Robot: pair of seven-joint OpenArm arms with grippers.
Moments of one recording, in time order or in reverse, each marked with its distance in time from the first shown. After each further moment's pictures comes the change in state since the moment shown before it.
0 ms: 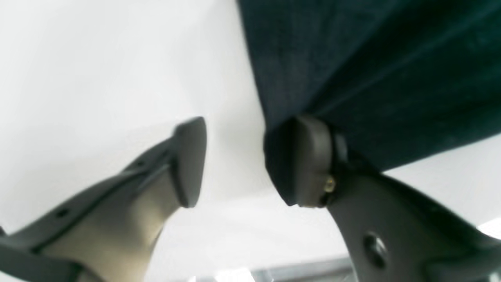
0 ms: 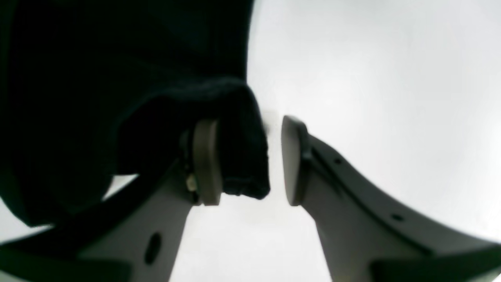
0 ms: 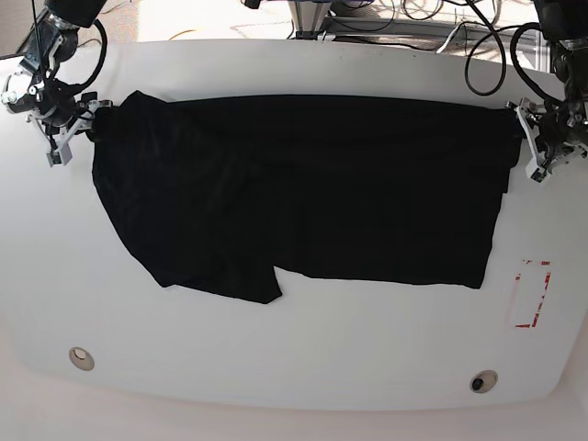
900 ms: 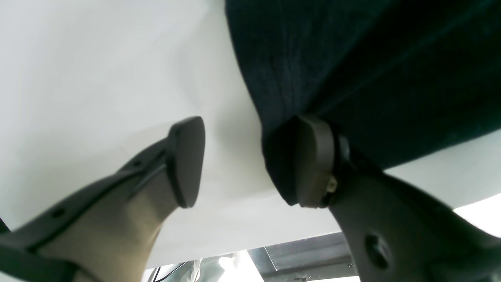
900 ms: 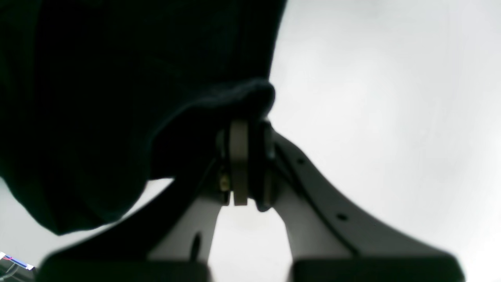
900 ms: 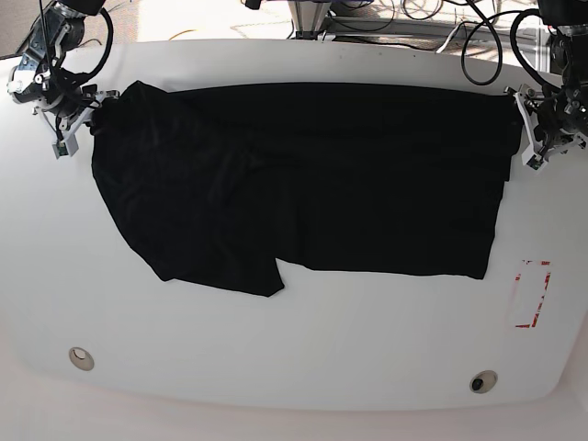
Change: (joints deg) left arm 4.3 -0.2 -0.1 3.6 0.3 -0.2 0.1; right arm -3.5 -1.8 0.0 2.4 0.6 0.2 1.1
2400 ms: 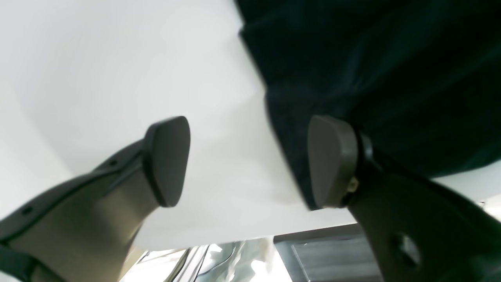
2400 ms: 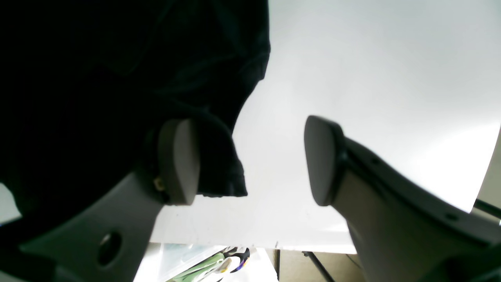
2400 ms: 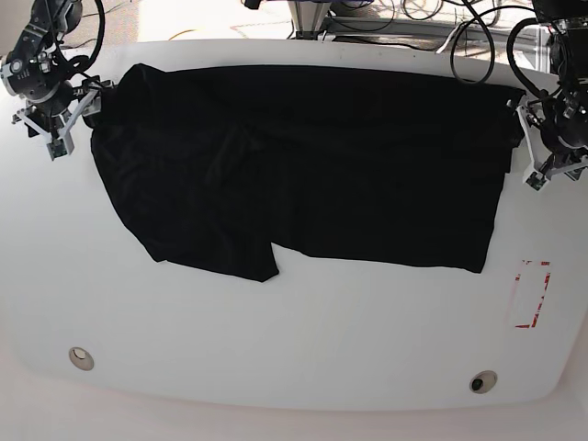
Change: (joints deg) left arm -2.0 1.9 -2.0 15.7 1.8 0.2 7.1; right arm -7.6 -1.0 0.6 23.6 -2.8 -0.5 -2.3
